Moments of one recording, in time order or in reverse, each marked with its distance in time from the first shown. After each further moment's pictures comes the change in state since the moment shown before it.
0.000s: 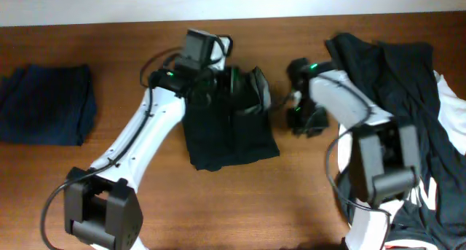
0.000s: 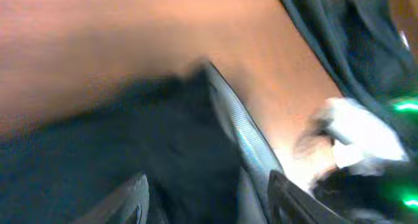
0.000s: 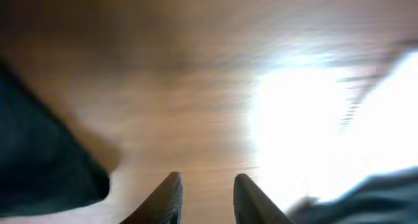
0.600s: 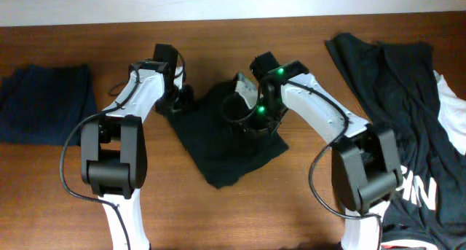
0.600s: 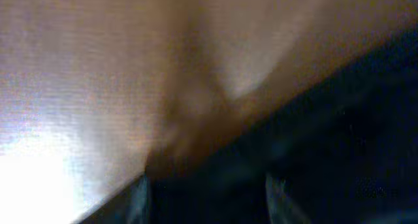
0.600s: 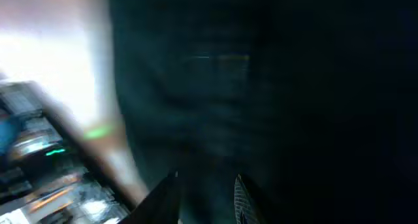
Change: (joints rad) left arm 0.231 0.384 0.074 -0.305 -0.106 0.057; right arm 0.233 0.035 0.065 0.120 -0.542 -0.293
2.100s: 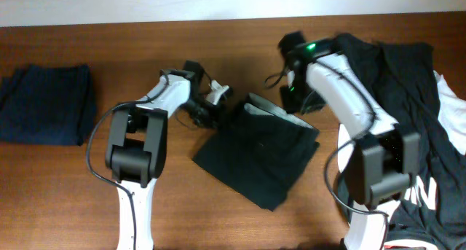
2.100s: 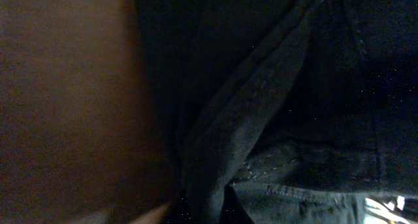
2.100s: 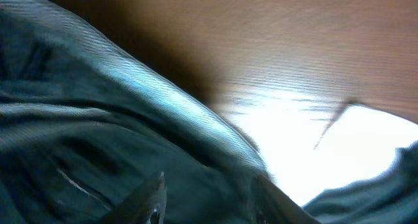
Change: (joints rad) left arm -0.111 0.154 0.041 -0.070 0.626 0.407; right arm -0.158 -0.019 0.194 -0.224 0.600 0.222
